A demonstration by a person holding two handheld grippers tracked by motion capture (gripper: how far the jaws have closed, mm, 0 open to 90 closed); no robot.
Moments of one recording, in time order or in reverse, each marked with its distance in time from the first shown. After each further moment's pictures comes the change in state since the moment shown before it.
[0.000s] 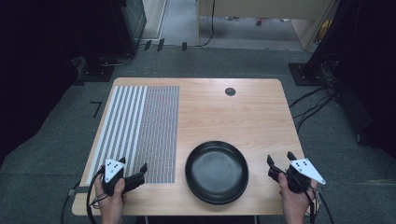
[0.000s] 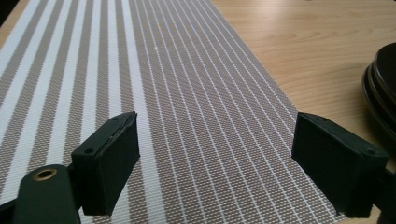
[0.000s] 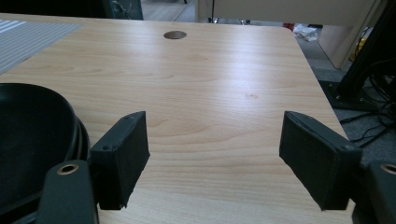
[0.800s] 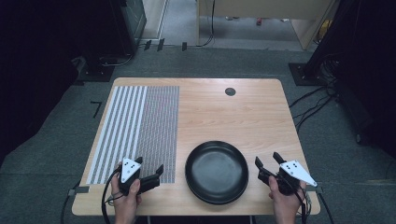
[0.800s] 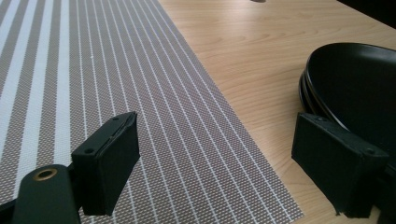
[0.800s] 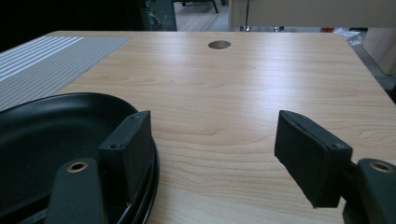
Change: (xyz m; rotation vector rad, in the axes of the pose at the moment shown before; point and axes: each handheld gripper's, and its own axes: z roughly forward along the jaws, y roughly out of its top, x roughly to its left) left arm -0.039 0.004 0.012 -0.010 -0.110 0.022; right arm 0.029 0.000 -0.001 -0.031 0.137 0.032
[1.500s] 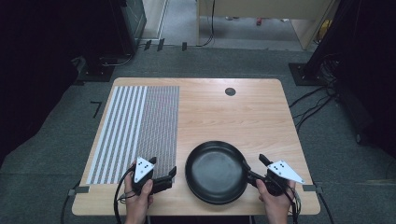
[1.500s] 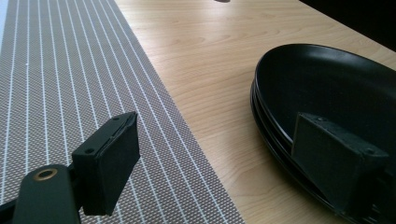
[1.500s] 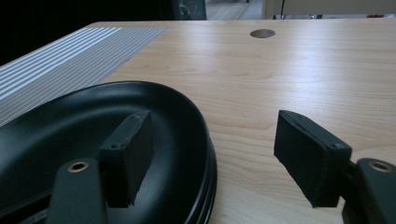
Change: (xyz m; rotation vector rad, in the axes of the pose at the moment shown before) left arm -0.029 0.003 0.013 0.005 -0.088 0.014; right arm 0.025 -0.005 0.010 0.044 0.126 -0.001
